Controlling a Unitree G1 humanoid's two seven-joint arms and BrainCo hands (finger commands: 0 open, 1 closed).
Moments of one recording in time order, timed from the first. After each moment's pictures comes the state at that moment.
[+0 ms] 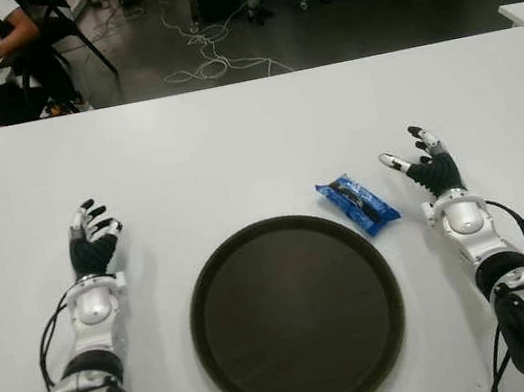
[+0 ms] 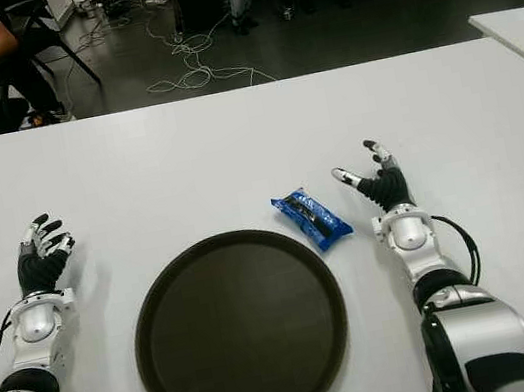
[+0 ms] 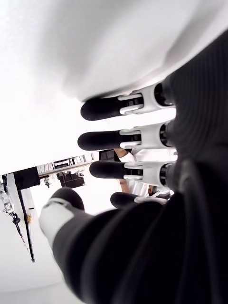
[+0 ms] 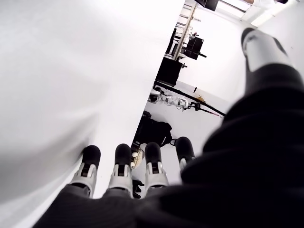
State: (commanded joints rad) left arm -0.54 0.25 0.19 1.26 0.04 -0.55 0.19; right arm -0.65 -0.21 -0.08 1.30 -0.15 -0.48 -0.19
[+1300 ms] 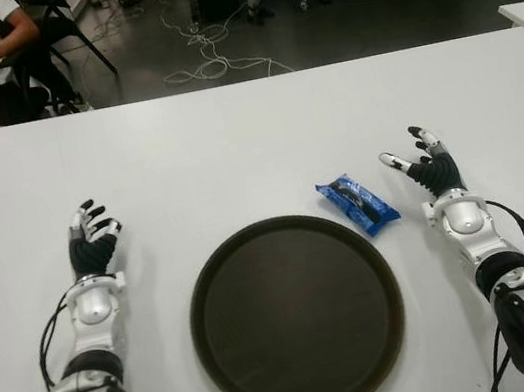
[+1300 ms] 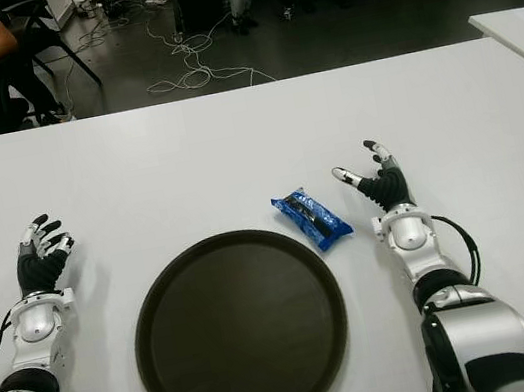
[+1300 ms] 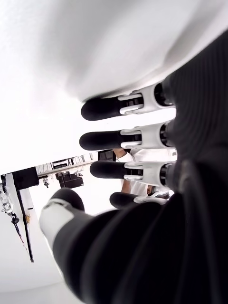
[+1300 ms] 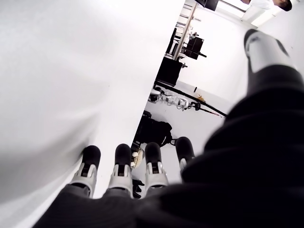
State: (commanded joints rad) left arm -0.54 0.25 0.18 1.26 0.05 -0.55 0.20; right arm -0.64 -0.21 -0.08 1.30 -0.15 -0.50 -0.19
